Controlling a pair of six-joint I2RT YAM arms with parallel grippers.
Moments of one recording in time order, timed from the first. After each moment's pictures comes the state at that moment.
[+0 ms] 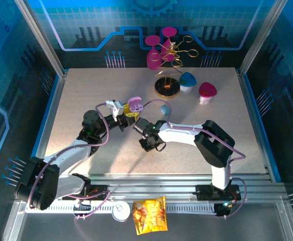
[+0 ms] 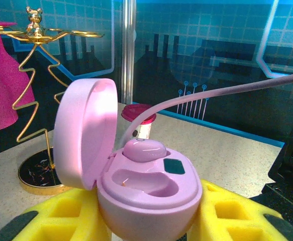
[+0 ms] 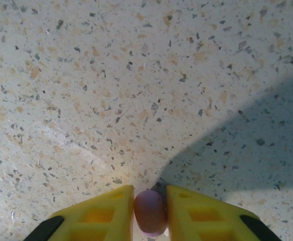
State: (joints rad) left arm -0.33 1.21 0.49 0.79 0.65 -0.09; right arm 0.94 1.90 1.23 -0.64 0.06 0.43
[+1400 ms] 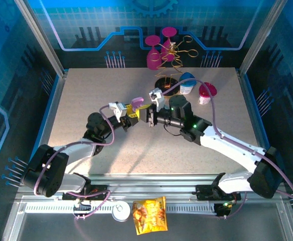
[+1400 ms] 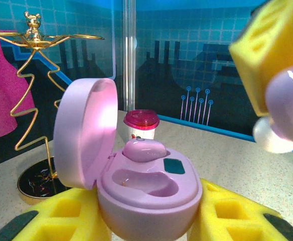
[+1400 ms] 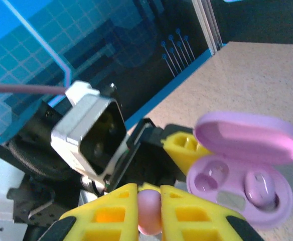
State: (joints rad) left arm -0.36 1.35 0.45 1.02 0.61 -0.09; right arm 0.79 1.32 1.04 0.06 -0.30 0.43
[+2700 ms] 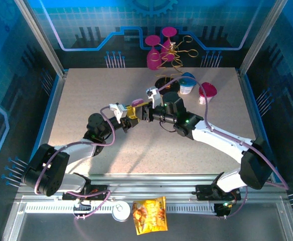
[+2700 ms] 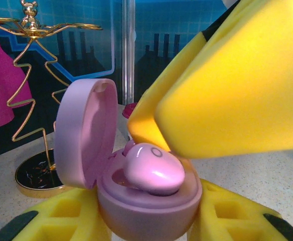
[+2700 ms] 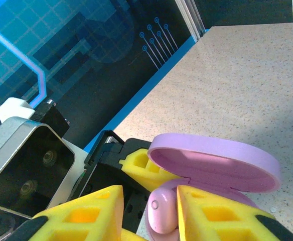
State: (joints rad) left arm -0.36 1.36 0.44 1.02 0.62 -0.08; right arm 0.76 1.44 1.08 0.07 -0.28 0.48
